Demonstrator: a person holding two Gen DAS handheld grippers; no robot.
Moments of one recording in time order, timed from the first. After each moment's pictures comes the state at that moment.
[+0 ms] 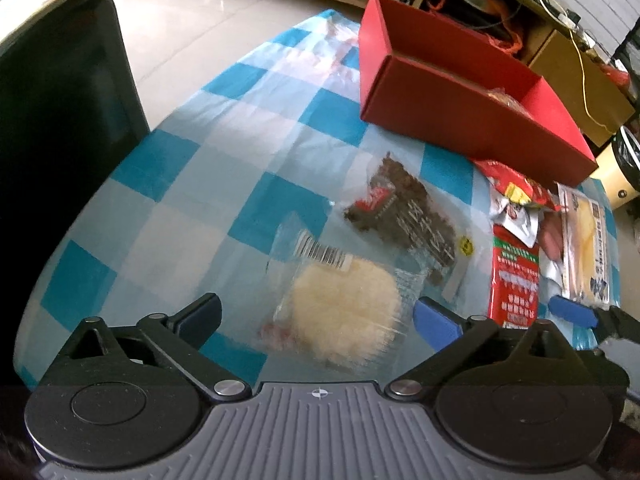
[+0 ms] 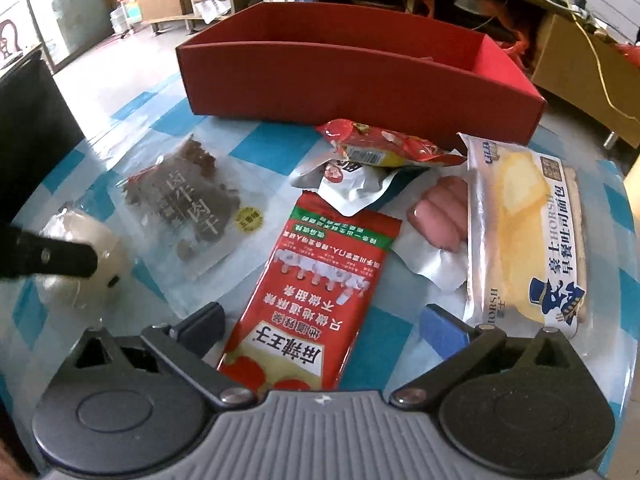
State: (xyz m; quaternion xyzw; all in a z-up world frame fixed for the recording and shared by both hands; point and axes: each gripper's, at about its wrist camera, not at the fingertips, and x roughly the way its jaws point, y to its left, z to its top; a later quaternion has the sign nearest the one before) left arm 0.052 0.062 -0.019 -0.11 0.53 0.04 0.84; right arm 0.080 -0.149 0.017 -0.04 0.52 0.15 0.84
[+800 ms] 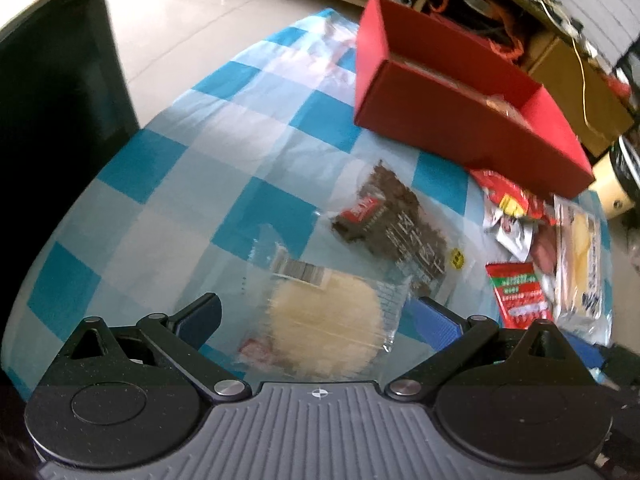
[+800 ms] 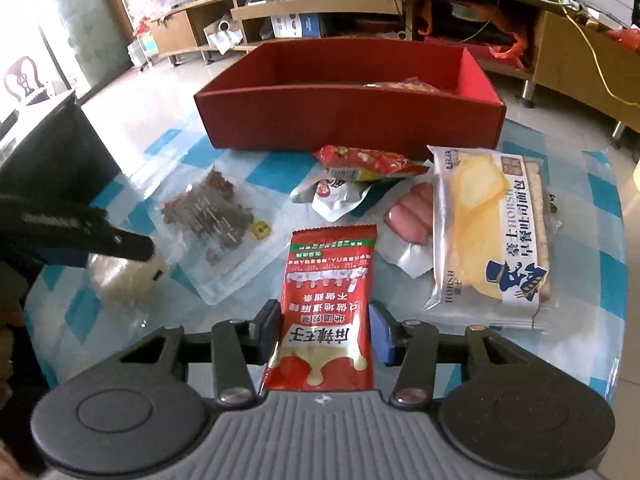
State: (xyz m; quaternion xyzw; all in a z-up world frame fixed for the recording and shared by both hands) left arm 0.062 0.058 -0.024 -0.13 0.54 0.03 0.83; right arm 0.056 -0.190 0.050 0.02 0.50 0.18 0.85
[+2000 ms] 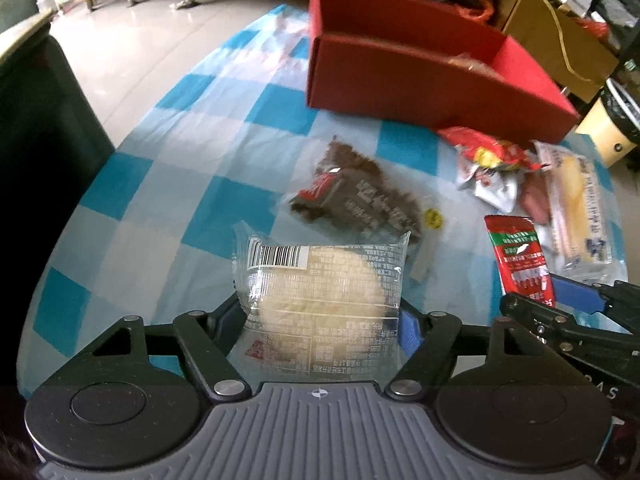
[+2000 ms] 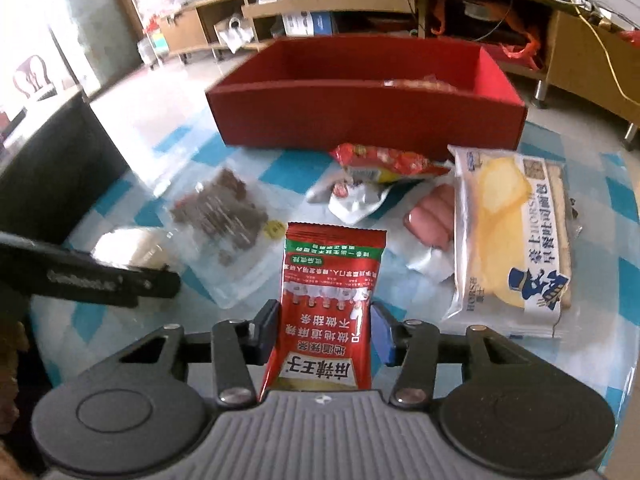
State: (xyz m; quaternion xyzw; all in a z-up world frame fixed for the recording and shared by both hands) left arm 0.053 0.025 -0.020 -0.05 0.54 0.01 0.84; right arm 0.060 -0.182 0.048 0.03 0.50 0.19 0.85
